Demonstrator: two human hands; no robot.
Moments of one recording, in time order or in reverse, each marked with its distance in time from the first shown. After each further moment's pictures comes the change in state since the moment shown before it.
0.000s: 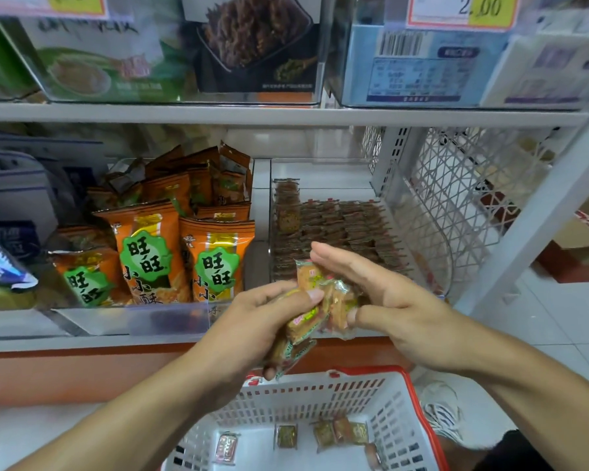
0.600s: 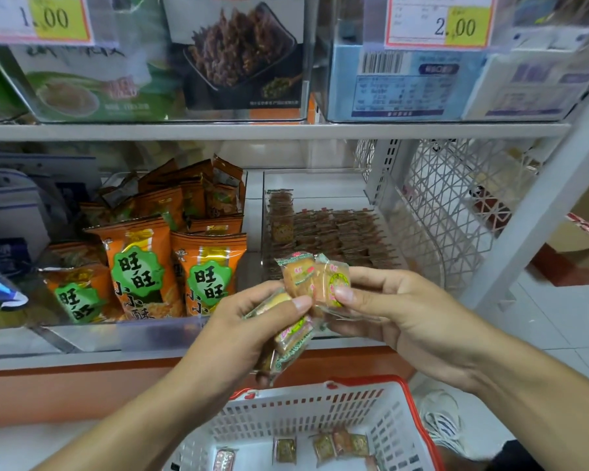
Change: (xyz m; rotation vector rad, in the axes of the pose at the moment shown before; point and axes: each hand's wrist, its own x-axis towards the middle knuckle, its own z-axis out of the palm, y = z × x) left_hand 0.000 0.000 -0.006 -0.030 -0.012 0.147; right_hand -0.002 -0.001 -0.009 0.561 0.159 0.220
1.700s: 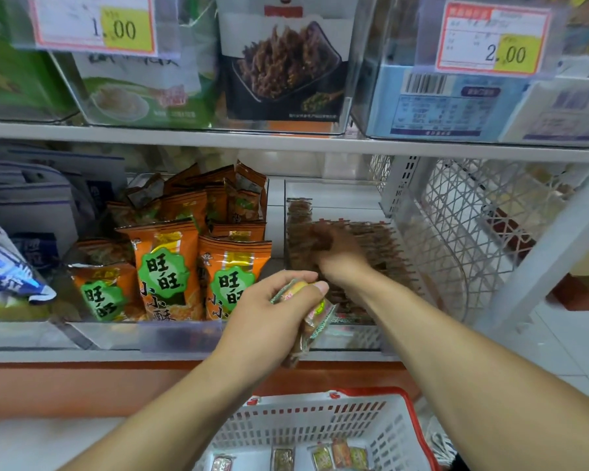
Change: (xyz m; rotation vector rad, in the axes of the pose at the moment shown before) left_hand 0.020 0.006 0.003 0.078 0.334 -0.017; right_hand 0.162 0.019 0.006 -0.774 0.444 -0.198
